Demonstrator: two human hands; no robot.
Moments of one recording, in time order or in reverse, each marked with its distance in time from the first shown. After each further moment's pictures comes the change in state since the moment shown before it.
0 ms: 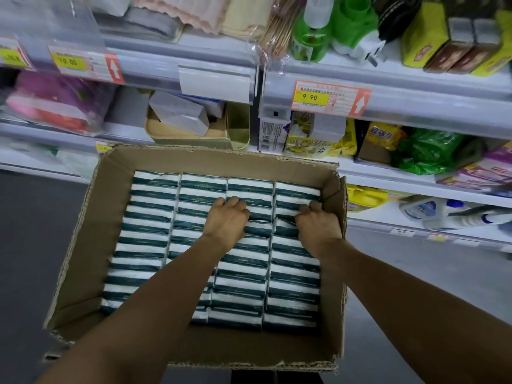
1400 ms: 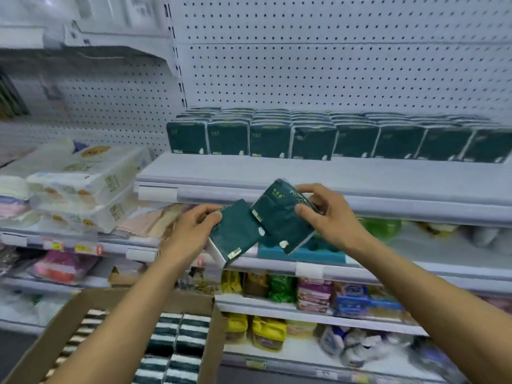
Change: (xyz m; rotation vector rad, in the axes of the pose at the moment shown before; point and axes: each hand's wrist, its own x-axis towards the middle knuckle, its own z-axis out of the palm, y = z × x) left_hand -0.102 0.193 -0.451 -1.365 0.850 -0.207; right_hand -0.319 0.334 -0.272 1.118 0.886 -0.341
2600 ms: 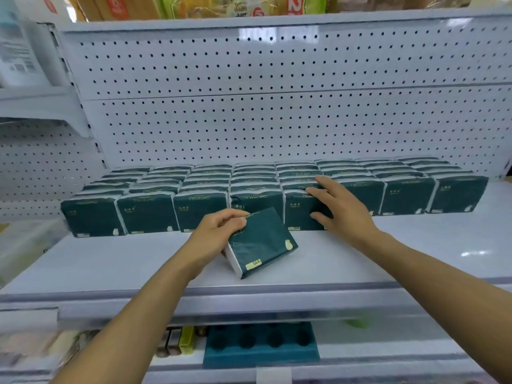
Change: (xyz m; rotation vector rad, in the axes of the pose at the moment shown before) left_hand 0.171 0.106 0.155 -0.080 -0.368 0.043; right_hand 0.170 0.131 -0.180 -0.917 0.261 -0.255
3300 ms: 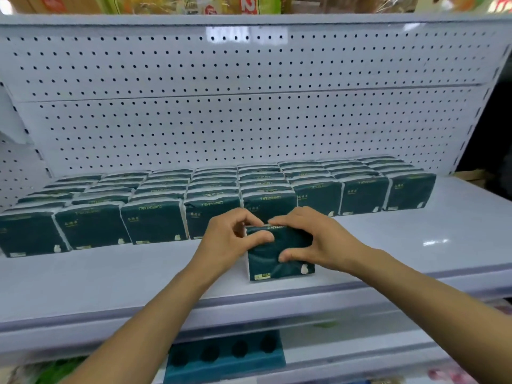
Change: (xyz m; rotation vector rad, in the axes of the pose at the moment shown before) left_hand 0.029 0.009 0.088 0.195 0.007 0.461; right_hand -0.040 -0.004 -0.054 0.386 -0.263 -0.112
